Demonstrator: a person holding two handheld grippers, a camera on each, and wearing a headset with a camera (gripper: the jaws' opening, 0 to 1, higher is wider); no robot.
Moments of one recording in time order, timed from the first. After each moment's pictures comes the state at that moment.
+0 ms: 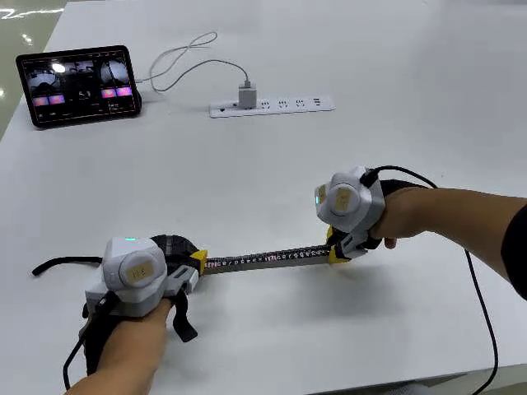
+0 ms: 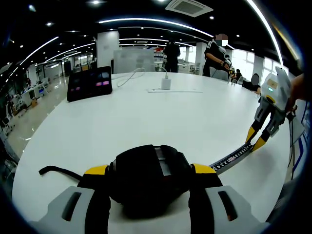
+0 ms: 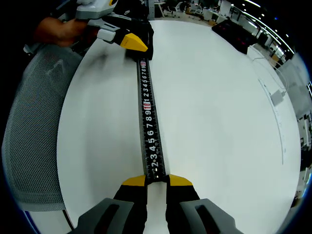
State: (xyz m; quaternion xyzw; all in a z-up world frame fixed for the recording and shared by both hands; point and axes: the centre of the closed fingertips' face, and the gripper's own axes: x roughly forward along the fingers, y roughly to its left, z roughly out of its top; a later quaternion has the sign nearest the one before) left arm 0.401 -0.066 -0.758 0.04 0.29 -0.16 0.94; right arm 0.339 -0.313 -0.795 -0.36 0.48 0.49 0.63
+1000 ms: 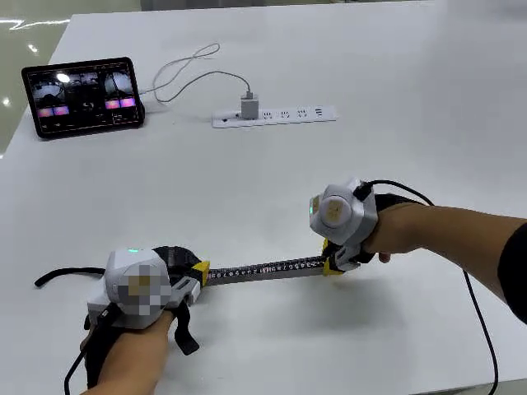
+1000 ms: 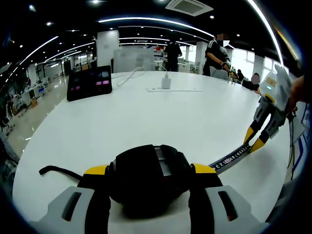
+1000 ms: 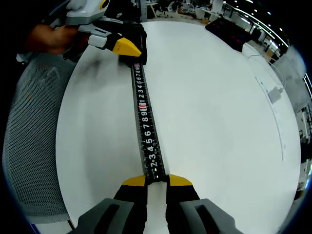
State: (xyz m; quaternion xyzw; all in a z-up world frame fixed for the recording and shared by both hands) left arm 0.401 -0.066 -0.759 0.04 0.29 -0.16 0.94; right arm 0.342 -0.301 -0.795 -0.35 0.49 0.47 0.64
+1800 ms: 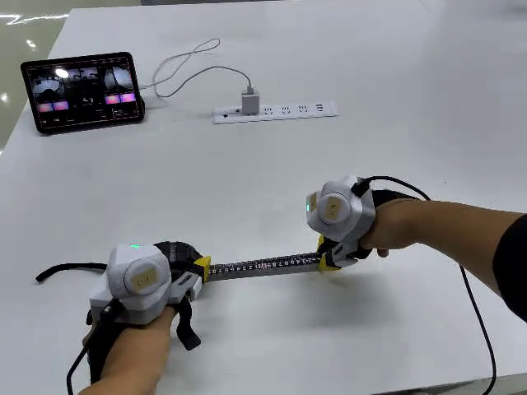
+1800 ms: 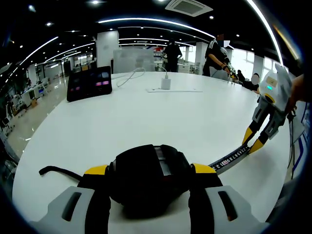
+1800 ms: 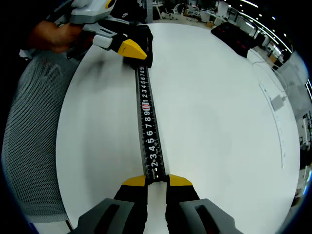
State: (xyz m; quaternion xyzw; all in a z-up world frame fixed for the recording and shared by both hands) left arm 0.401 -0.066 -0.758 0.04 0.29 -0.16 0.94; right arm 0.342 -0.290 -0.795 -0.36 0.48 0.49 0.64
